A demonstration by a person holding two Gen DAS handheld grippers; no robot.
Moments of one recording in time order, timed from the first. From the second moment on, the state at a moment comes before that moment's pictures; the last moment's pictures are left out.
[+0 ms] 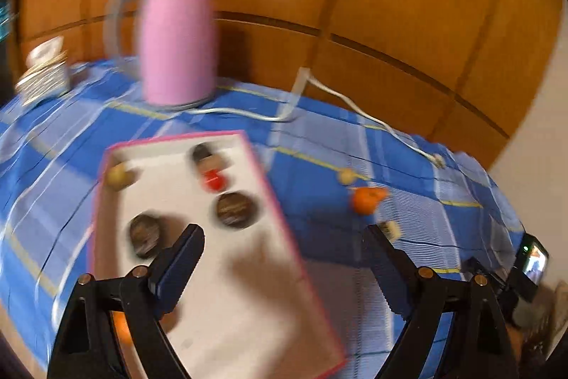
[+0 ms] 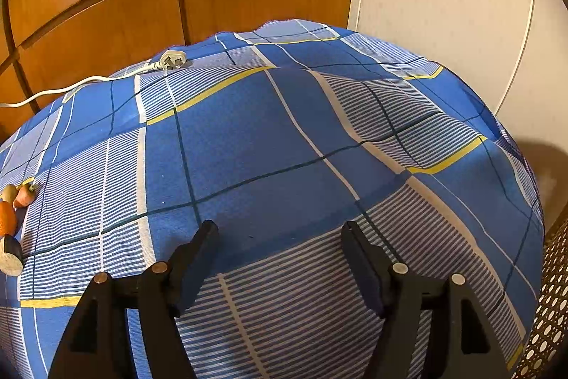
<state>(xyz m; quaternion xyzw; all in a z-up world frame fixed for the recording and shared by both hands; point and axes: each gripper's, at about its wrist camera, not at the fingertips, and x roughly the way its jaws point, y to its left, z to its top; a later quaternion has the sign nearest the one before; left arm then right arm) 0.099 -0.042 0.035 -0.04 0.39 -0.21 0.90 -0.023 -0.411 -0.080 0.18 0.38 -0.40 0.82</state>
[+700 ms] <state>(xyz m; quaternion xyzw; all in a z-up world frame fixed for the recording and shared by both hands) 0.242 -0.202 -0.035 -0.02 0.53 -0.28 0.80 -0.023 -0.411 -0.080 0.18 0.38 -0.40 0.82</state>
